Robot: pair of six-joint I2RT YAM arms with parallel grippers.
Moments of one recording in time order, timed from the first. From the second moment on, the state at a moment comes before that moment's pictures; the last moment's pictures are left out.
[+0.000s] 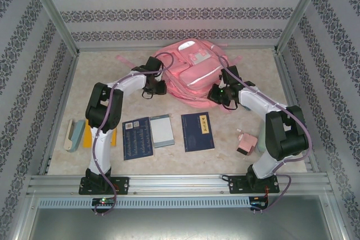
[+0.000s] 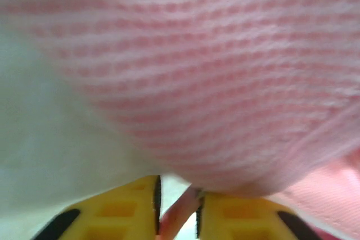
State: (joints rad) left arm -0.33 2.15 1.60 -0.60 0.15 -0.30; right arm 0.25 1.64 1.07 -0.46 -0.30 0.66
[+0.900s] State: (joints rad) left arm -0.32 1.89 1.52 -0.66 0.16 -0.37; right arm 0.26 1.47 0.93 -0.50 -0.16 0.68
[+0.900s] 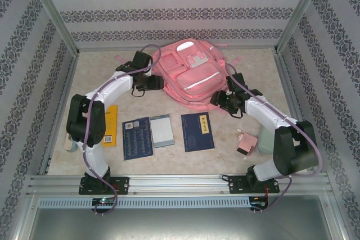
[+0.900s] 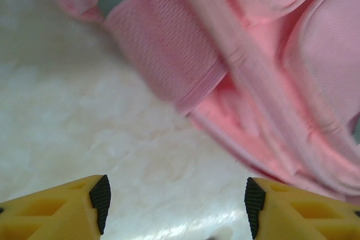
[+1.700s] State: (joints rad) left arm -0.37 1.72 1.25 -0.70 0.07 -0.45; right arm 0.52 1.49 0.84 -0.44 -0.10 0.68
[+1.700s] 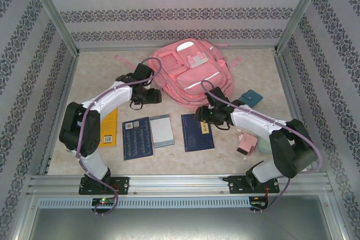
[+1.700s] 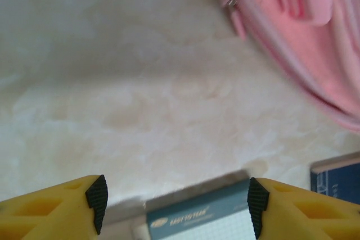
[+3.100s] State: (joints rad) left arm -0.31 2.55 2.34 -0.83 -0.09 -0.58; right arm 0.65 1.93 1.36 -0.59 -0.09 0.54
